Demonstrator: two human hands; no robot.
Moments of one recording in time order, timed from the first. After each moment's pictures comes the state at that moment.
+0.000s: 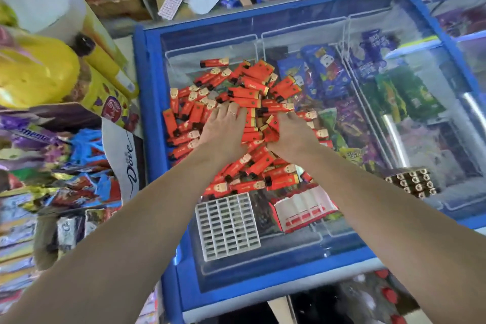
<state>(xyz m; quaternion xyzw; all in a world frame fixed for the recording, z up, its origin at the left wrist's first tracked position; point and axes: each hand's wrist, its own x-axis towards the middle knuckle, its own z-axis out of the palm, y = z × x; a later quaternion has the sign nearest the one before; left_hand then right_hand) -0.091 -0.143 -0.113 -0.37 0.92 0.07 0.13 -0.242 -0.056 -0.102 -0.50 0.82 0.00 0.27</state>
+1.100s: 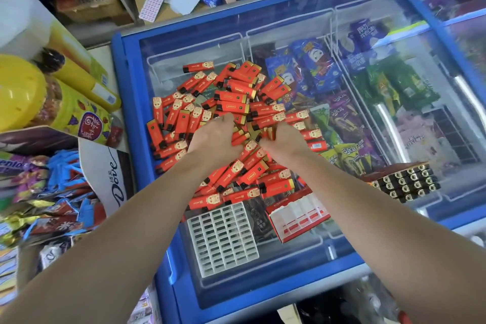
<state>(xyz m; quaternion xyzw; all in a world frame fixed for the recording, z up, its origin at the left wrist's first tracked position) -0.103 -0.152 -0.110 -0.42 0.88 0.21 0.11 -0.249 -0.056 -0.122 -0.34 0.84 -0.14 0.40</state>
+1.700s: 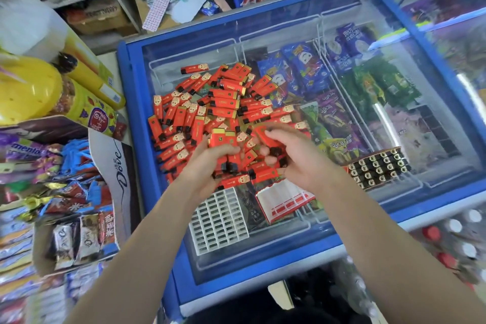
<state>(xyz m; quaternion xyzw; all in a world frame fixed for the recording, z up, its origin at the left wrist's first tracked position) -0.066 -0.069 -0.065 -0.54 0.33 0.76 -0.11 -0.241 0.019 -0.056 -0.03 0.51 -0.56 0.65</state>
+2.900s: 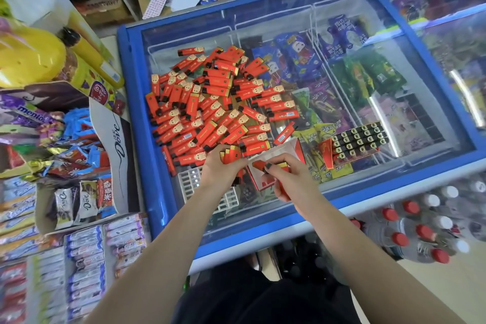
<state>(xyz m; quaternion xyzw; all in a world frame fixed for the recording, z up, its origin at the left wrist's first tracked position) -0.058 0.020 -0.097 -0.59 0.54 0.60 -0.08 -0.201 0.138 -0.101 -0.12 0.67 -0.49 0.55</state>
